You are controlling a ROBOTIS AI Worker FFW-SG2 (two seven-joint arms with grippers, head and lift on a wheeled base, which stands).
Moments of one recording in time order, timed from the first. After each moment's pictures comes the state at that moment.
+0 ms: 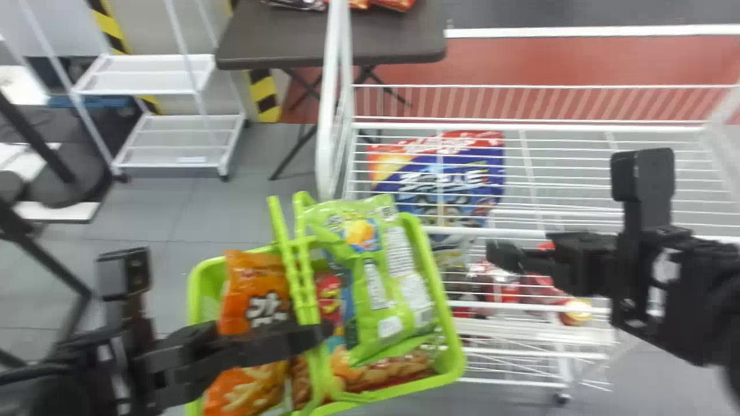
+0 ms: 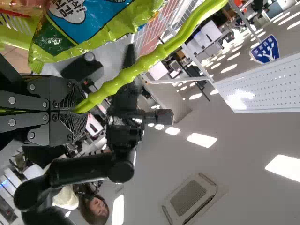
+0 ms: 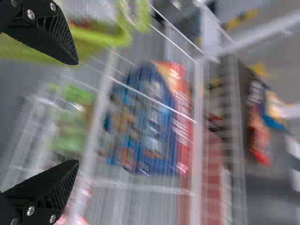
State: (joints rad) left arm 0.35 0.12 0.29 -1.99 0.34 1.01 -1.57; right arm 0.22 -0.19 0.01 -2.20 -0.22 0.92 0.19
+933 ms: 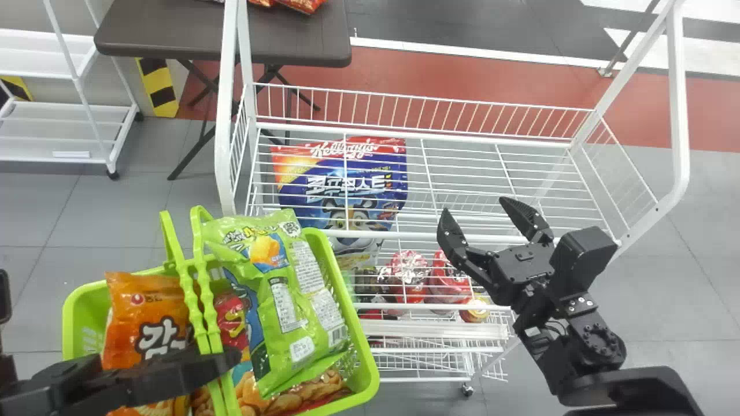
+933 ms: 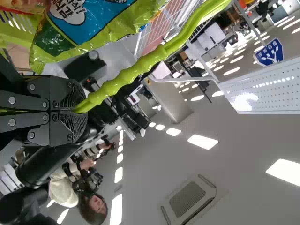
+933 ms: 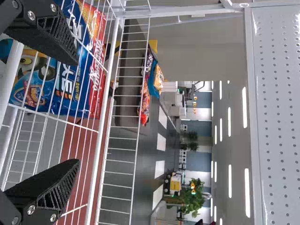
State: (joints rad) left arm 0.41 0.11 0.30 -2.06 0.33 1.05 -1.57; right arm 0.38 -0.16 -0.05 -1.86 -0.12 0.00 0.22
